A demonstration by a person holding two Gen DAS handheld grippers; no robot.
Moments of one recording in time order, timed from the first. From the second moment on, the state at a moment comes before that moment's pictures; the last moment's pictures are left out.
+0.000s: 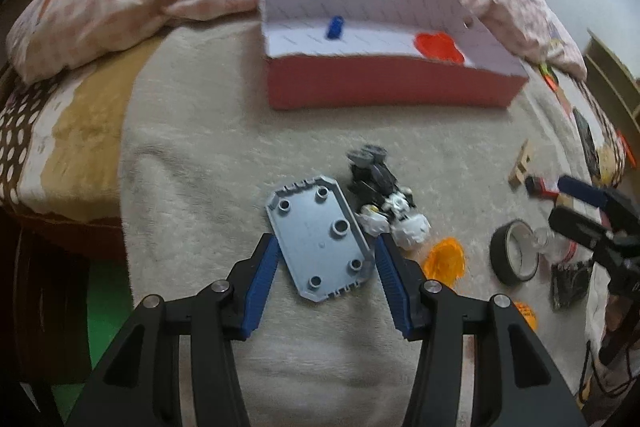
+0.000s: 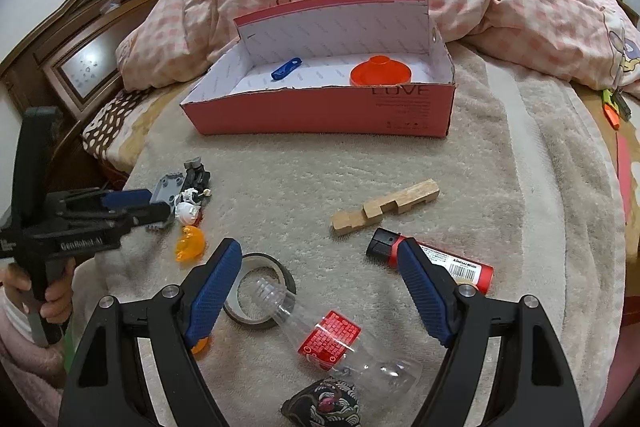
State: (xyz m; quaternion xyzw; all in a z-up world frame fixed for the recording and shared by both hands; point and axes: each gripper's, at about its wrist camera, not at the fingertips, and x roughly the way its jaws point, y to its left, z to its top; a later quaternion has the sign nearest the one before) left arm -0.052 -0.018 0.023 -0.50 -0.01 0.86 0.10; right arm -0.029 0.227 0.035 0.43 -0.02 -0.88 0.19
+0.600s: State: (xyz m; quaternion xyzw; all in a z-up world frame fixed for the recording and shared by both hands) left arm -0.060 -0.009 0.016 -0.47 0.02 0.88 0.08; right arm -0.046 0.230 0.037 0.43 0.04 -0.89 0.17
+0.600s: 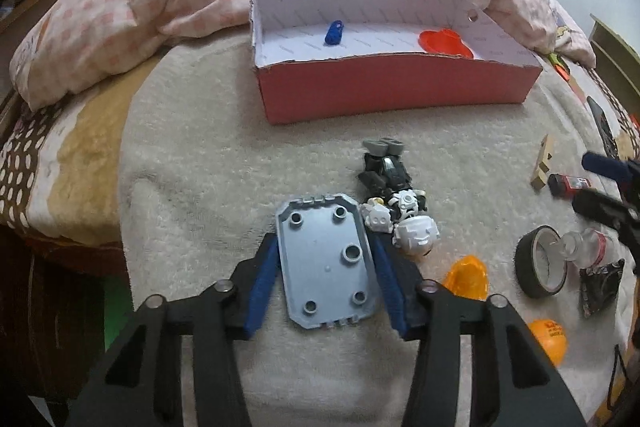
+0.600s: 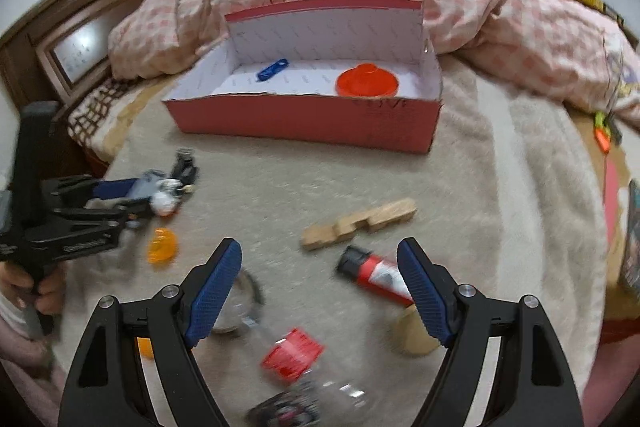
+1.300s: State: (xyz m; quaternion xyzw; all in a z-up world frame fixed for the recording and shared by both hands) left arm -0.058 -0.007 0.013 -0.47 0.03 0.88 0.09; right arm -0.092 0.217 0.008 0.46 0.16 -0.85 0.20
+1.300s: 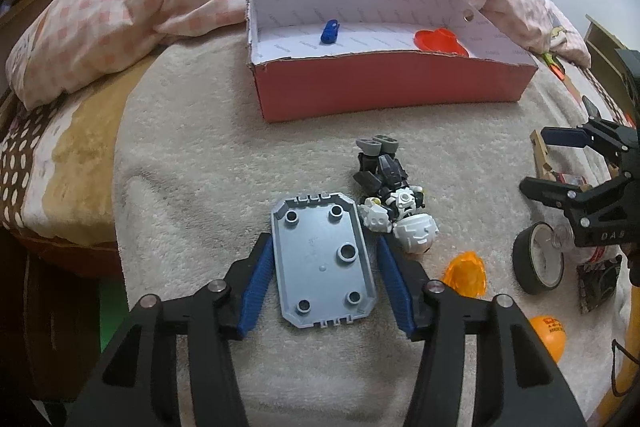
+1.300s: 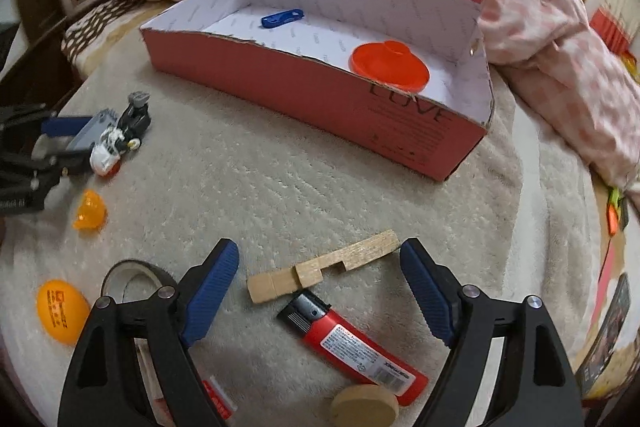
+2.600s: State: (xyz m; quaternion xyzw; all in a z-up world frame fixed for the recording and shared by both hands) left arm -0.057 -0.019 0.016 -0.47 -0.01 0.88 0.09; right arm -0.081 0.194 0.020 0.45 0.13 -0.85 0.23
